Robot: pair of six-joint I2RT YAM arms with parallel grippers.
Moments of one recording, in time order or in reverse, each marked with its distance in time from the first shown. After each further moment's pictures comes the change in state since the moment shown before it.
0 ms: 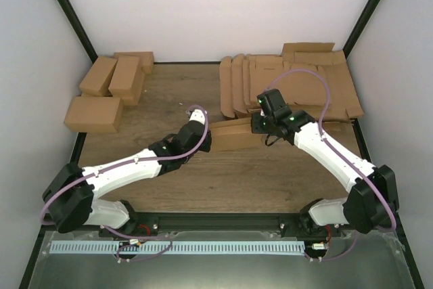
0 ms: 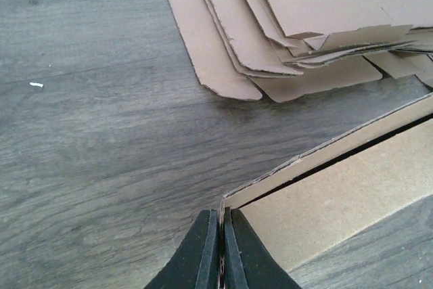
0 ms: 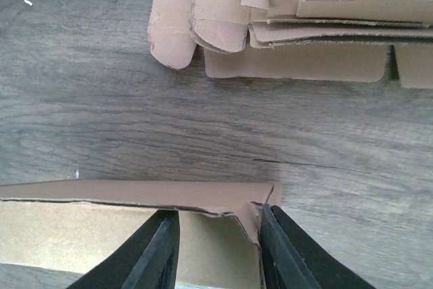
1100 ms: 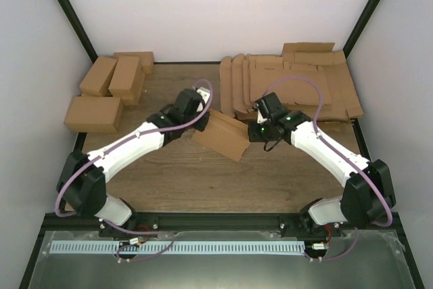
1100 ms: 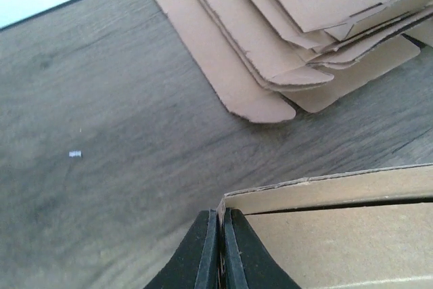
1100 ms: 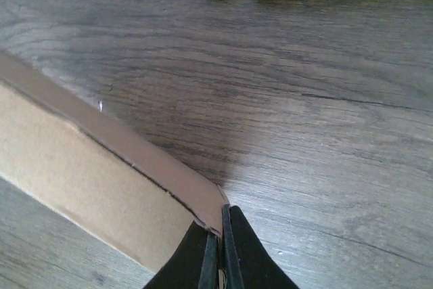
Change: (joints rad) left arm 0.228 0.175 0.348 -0.256 0.267 0.405; right arm 0.001 0.030 -0.031 -0.055 -0.196 -0.020
